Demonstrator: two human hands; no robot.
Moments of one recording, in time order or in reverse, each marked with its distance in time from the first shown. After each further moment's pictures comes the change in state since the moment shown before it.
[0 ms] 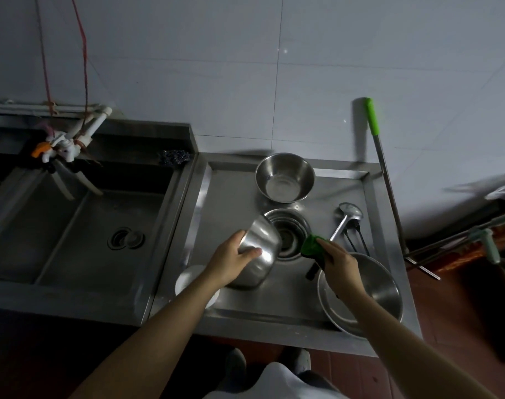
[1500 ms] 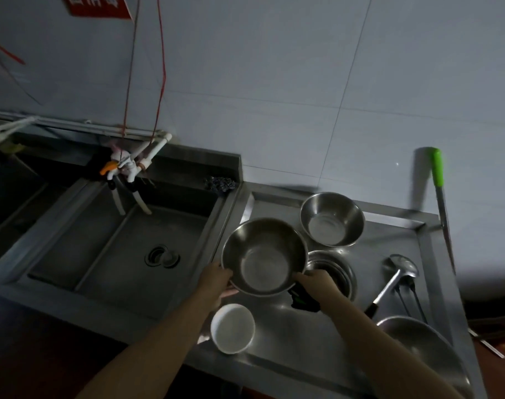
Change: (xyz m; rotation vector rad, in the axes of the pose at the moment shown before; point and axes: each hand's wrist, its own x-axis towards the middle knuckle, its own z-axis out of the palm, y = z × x) left_hand 0.047 -0.085 -0.092 -0.731 0.265 -0.613; right_hand 0.083 -0.119 0.107 0.153 -0.438 0.444
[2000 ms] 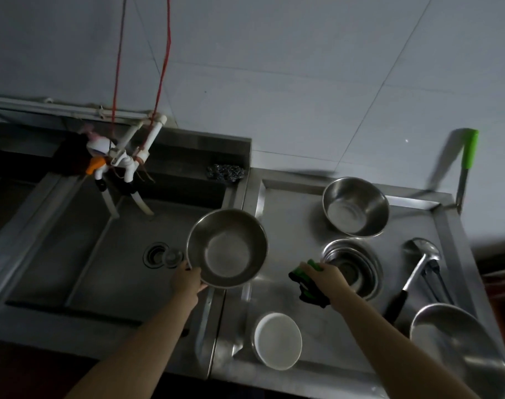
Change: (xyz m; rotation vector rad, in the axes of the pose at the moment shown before) left_hand 0.121 0.019 -0.142 -0.126 0.180 -0.076; right_hand 0.040 -0.037 0.095 0.047 0.153 0.057
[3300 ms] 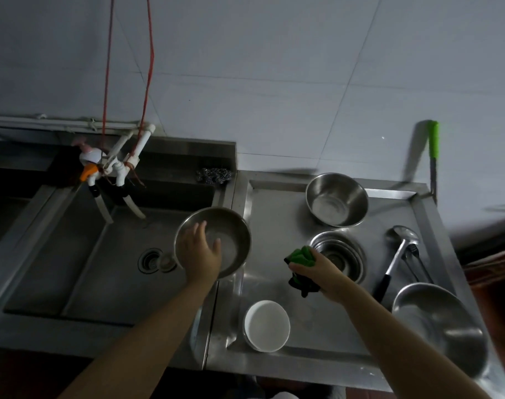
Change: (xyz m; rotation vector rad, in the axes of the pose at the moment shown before) left_hand -0.044 0.007 0.043 0.885 0.193 1.036; right_hand -0.031 0.021 -0.028 0.356 -0.224 -0.115
